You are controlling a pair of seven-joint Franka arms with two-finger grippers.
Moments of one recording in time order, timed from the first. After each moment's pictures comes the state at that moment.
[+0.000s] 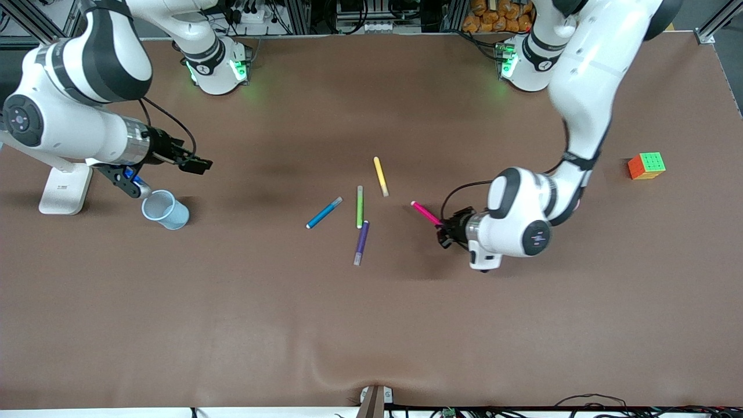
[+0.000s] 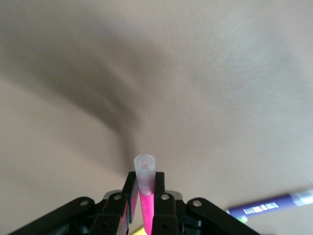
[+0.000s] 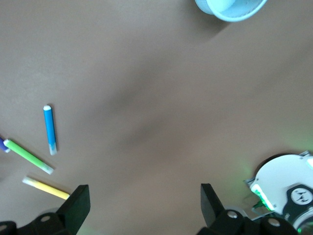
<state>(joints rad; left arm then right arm) -0.21 0.66 -0.19 -1.60 -0.36 2.03 -0.99 0.15 -0.02 -0.02 -2.03 0.26 1.71 0.74</state>
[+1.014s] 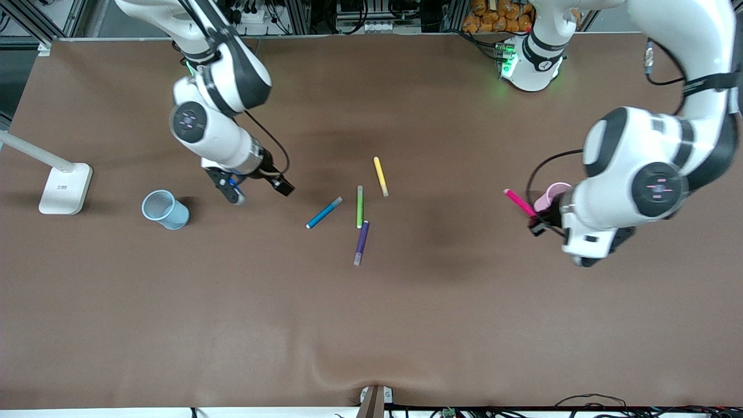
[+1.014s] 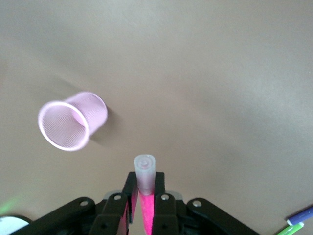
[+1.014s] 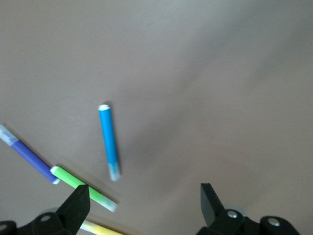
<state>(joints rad) -0.04 0.38 -0.18 -1.53 0.02 1.72 -0.79 0.24 0.19 0.27 -2.18 0.26 2.37 1.18</state>
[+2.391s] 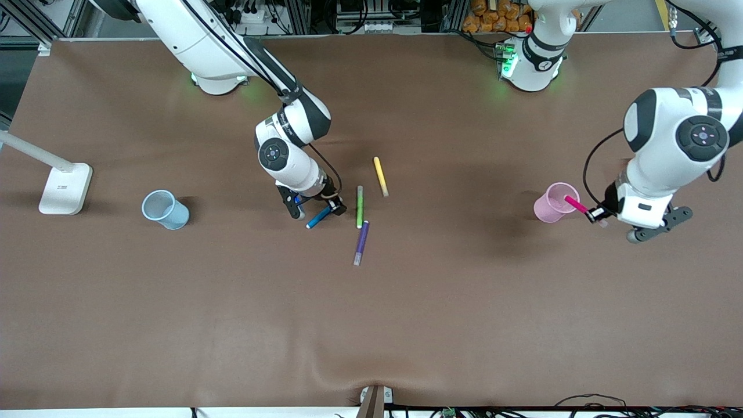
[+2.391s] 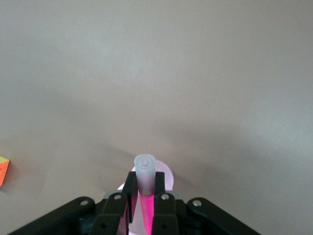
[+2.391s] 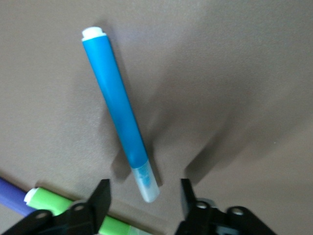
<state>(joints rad) 0.15 0.11 -0.19 -2.11 0.18 2.24 -0.58 0.39 0.57 0.29 -2.04 0.25 2.68 1.46</state>
